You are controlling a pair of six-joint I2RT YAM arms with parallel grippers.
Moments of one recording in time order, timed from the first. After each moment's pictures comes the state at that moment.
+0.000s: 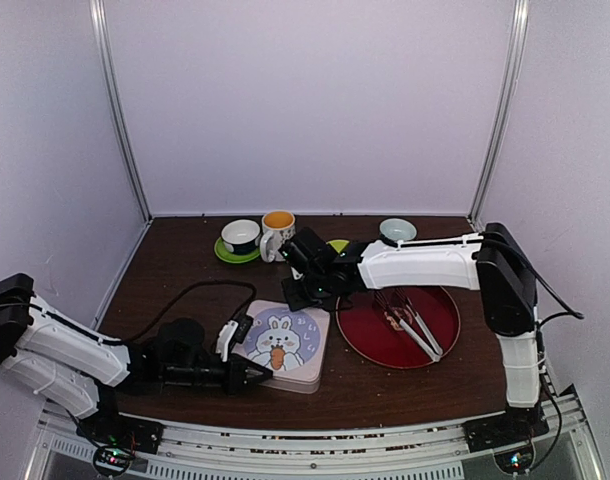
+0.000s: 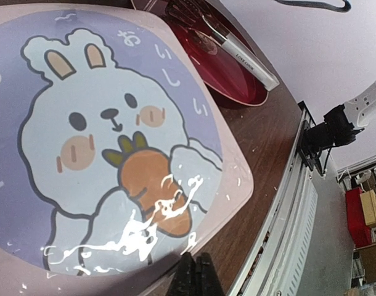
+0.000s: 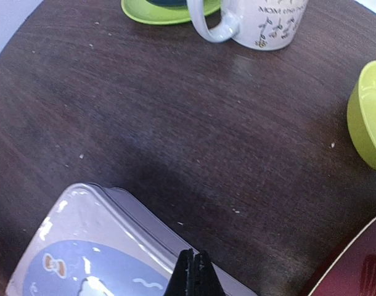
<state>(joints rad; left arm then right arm) -1.08 1.33 0.26 0.61 0.18 -0.70 0.99 2.10 1.64 -0.44 0.23 0.45</state>
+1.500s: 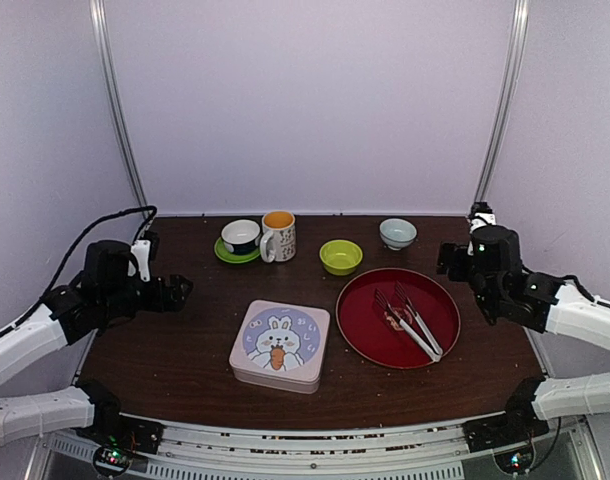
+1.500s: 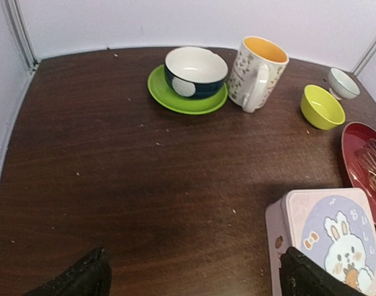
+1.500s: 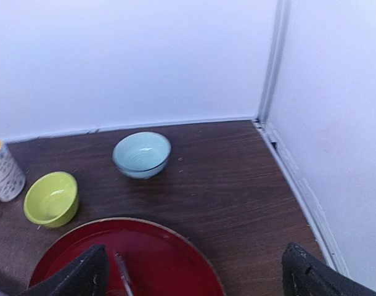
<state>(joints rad) -0.46 0.81 0.58 -0.34 -0.08 -0.30 0.66 0.99 0.69 -0.10 0.74 0.29</state>
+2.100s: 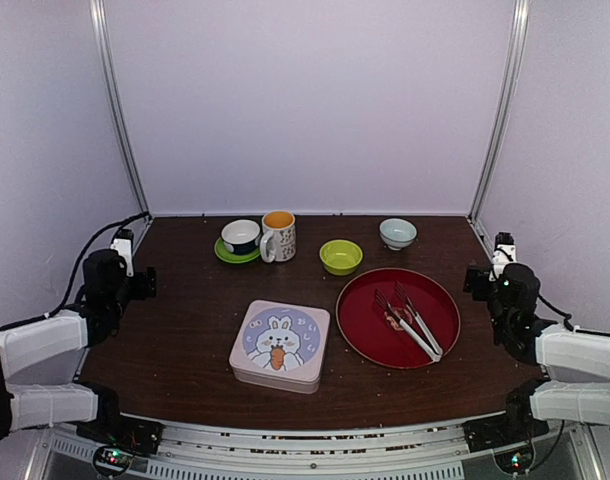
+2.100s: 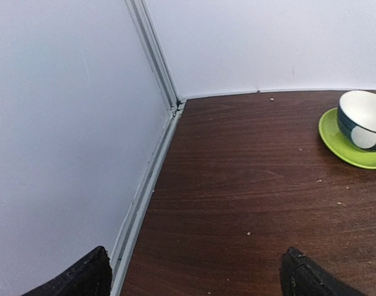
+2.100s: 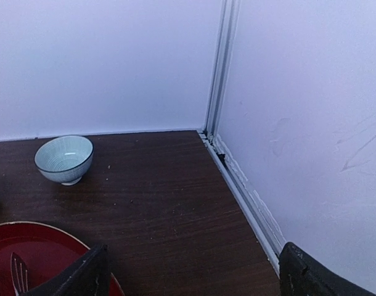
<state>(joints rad) -0.18 1.01 0.38 0.28 -0.40 0.08 0.30 0.94 0.24 0.54 0.59 0.00</state>
